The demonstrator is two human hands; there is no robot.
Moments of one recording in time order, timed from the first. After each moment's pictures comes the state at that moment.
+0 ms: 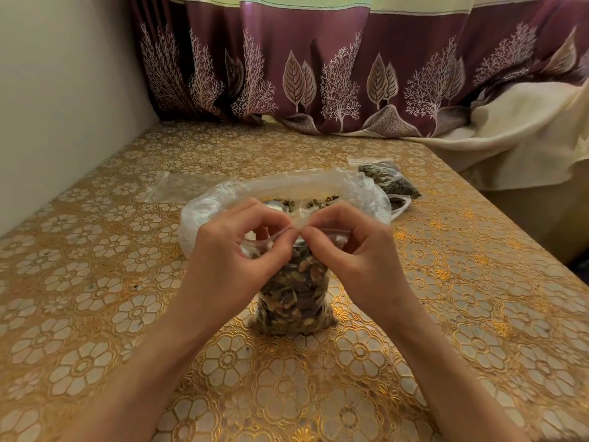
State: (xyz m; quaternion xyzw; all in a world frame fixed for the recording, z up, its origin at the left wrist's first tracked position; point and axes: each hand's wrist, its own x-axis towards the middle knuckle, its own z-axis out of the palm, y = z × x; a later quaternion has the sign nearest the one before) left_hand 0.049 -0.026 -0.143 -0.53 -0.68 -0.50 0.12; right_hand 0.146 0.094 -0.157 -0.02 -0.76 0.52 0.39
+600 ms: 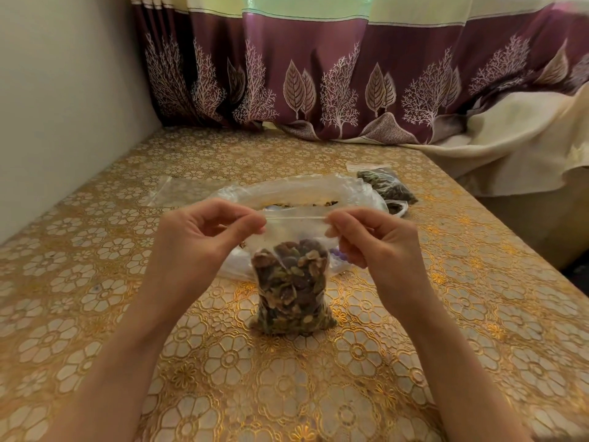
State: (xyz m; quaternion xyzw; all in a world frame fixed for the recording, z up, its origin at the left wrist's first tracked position) left_hand 0.029 -0.043 -0.136 -0.45 -0.64 -0.62 0.00; right_hand 0.156 0.109 -0.151 -0.07 -0.69 0.61 0.39
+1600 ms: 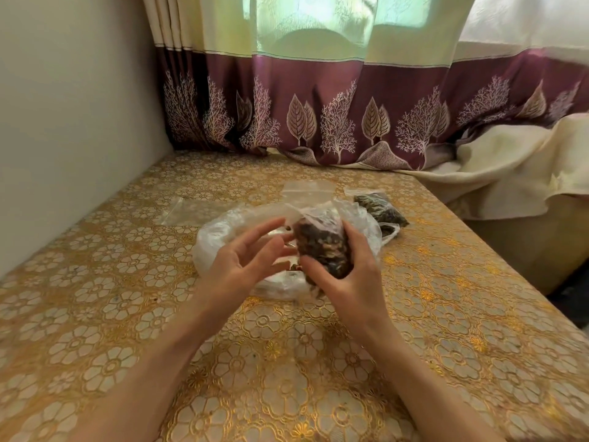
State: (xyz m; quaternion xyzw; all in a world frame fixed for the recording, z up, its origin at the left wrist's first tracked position) left_hand 0.035 -0.029 -0.154 -0.42 -0.57 -0.67 -0.22; right_hand 0.144 0.097 -0.177 -0.15 -0.78 0.42 0.44
